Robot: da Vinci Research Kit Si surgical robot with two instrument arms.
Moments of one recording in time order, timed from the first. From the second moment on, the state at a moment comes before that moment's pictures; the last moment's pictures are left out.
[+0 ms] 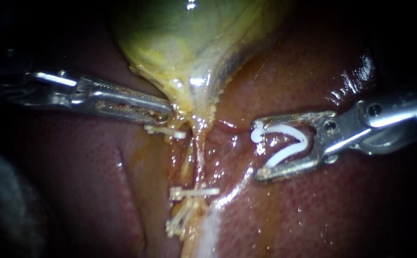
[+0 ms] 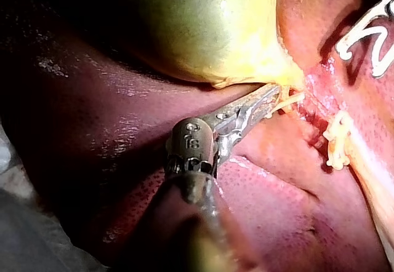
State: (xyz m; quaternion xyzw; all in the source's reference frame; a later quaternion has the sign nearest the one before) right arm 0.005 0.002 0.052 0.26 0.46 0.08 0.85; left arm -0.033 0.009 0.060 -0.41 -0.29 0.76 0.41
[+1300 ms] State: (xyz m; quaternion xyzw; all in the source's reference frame) right arm 0.009 0.002 0.051 0.27 0.46 0.10 0.84; left arm -0.026 0.012 0.052 -0.42 -0.27 0.75 0.43
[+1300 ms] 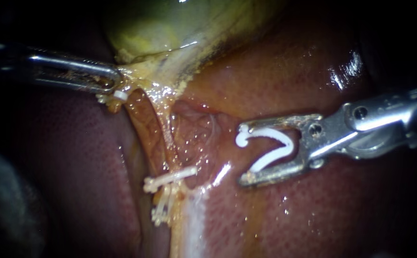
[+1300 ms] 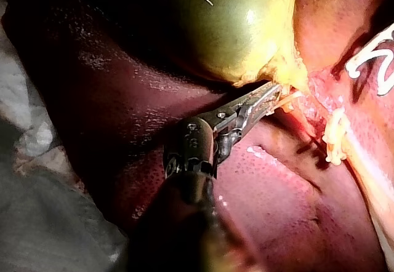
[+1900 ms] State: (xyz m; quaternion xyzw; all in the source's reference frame) right arm 0.014 0.001 0.054 0.34 0.42 0.21 0.82; left arm -0.026 0.012 0.052 -0.42 -0.27 0.75 0.43
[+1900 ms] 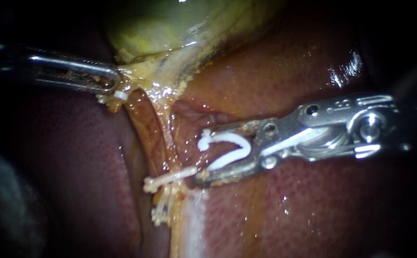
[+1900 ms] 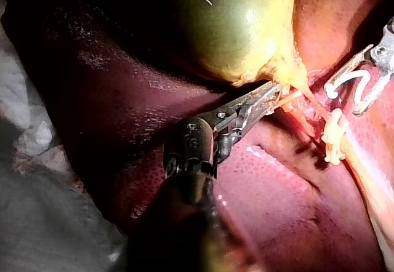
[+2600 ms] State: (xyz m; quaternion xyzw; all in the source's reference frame) right arm 0.019 0.001 0.059 0.41 0.46 0.29 0.74; left arm -0.026 0.012 0.052 -0.42 -0.27 0.75 0.43
